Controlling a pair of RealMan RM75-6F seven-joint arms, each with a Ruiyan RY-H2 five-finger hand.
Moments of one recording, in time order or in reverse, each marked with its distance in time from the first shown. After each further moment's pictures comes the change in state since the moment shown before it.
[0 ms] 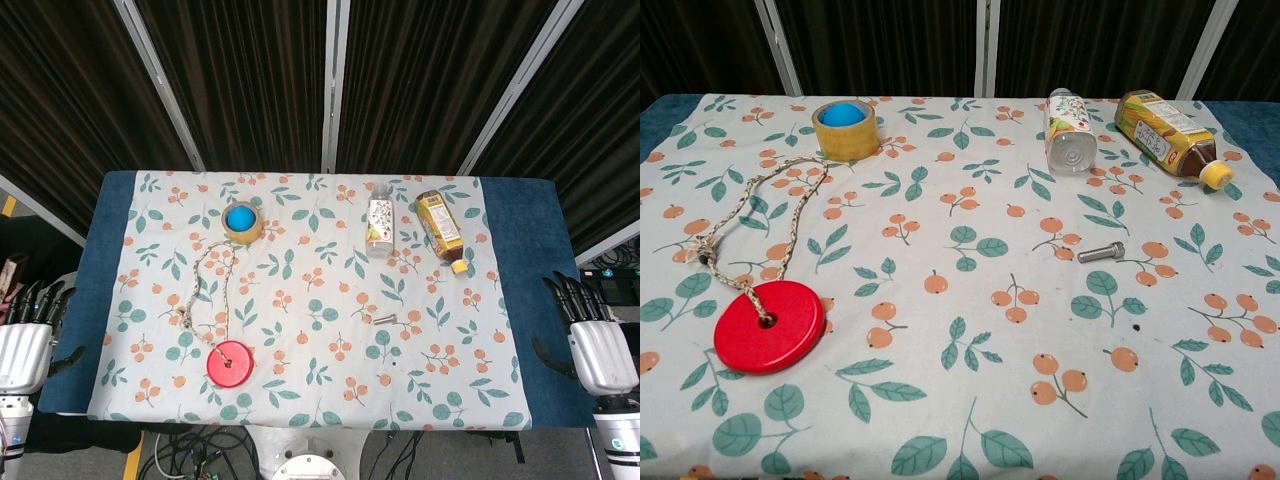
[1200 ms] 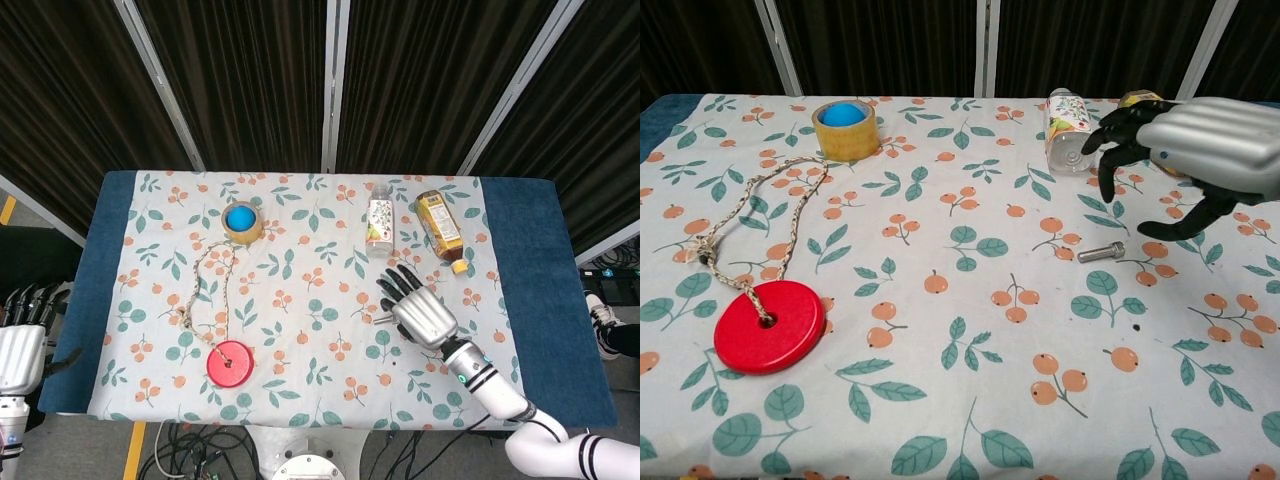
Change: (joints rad) left arm 0.006 -0.023 -0.004 0.056 -0.031 -0.022 -0.087; right arm 0.441 -0.356 0.073 0.089 0.030 -0.532 -0.510
